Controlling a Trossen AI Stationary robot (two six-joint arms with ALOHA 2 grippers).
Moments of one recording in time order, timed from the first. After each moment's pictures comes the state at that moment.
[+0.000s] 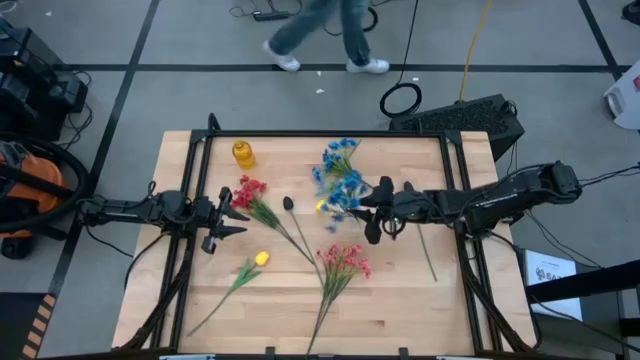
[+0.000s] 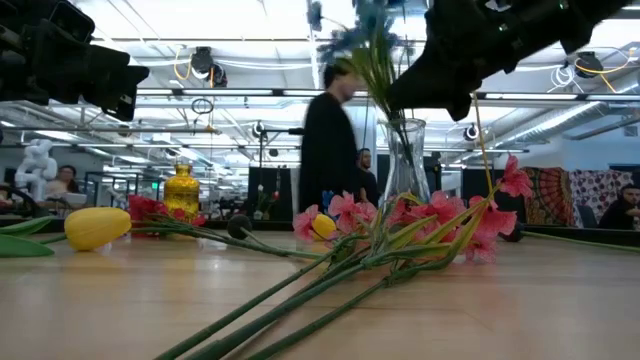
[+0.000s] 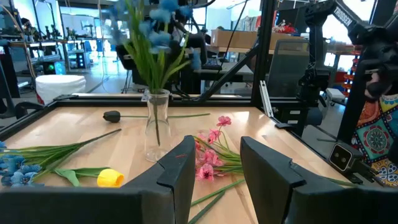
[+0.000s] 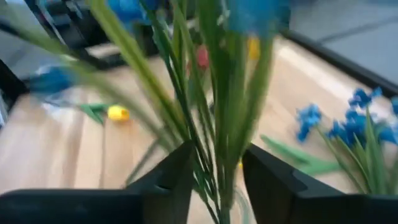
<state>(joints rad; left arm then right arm) -0.08 0.00 0.00 0.03 0.12 -0.05 0.09 1.22 0.65 0.14 0.31 0.34</state>
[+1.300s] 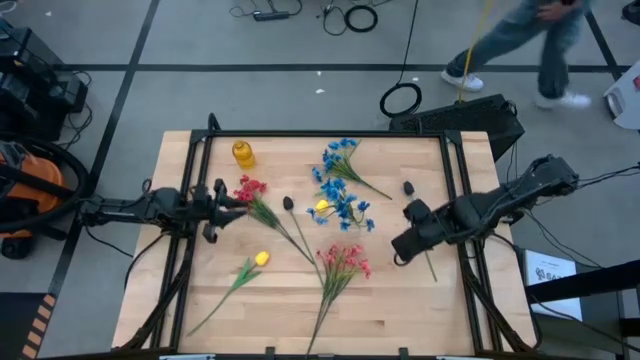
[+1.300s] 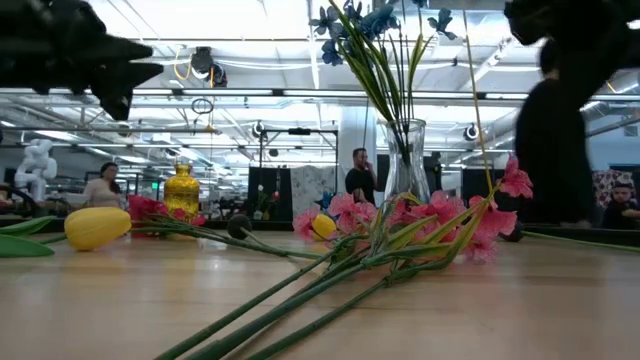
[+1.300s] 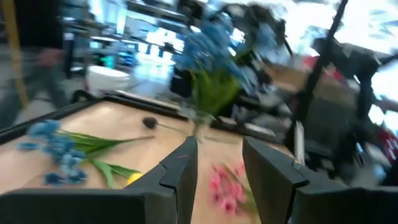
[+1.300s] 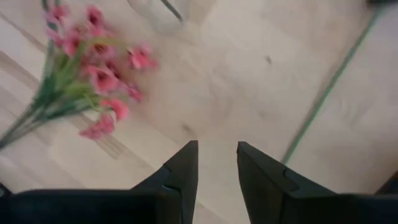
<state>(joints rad) -0.08 0.01 0.07 0.04 -0.10 -0.26 0.42 1.22 1.05 -1.16 0.18 1.42</state>
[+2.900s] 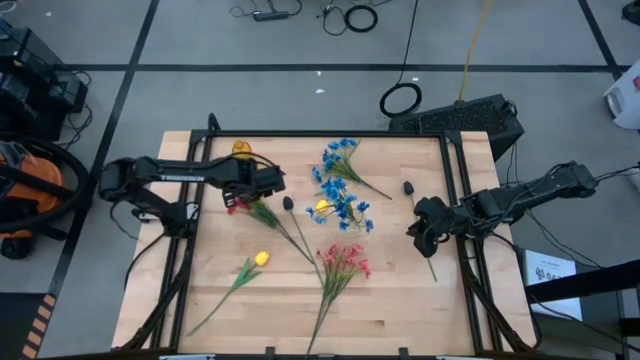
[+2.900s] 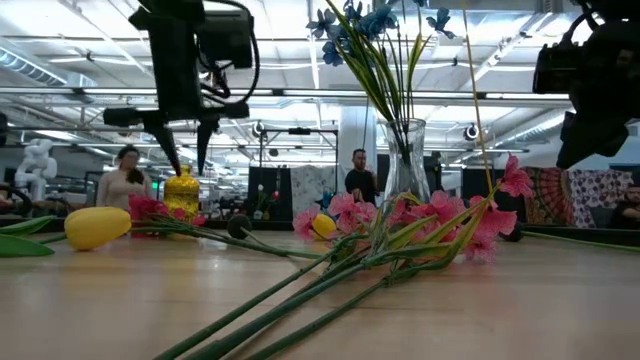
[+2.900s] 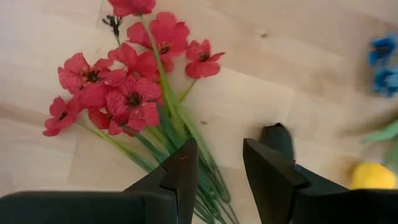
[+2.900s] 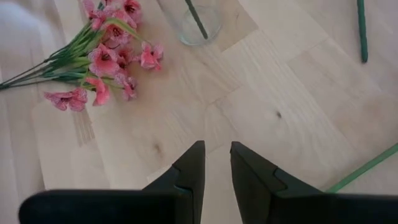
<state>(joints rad) 0.21 1.45 1.00 -0.95 -0.22 -1.65 0.28 0.70 0.48 -0.70 0.18 0.82</state>
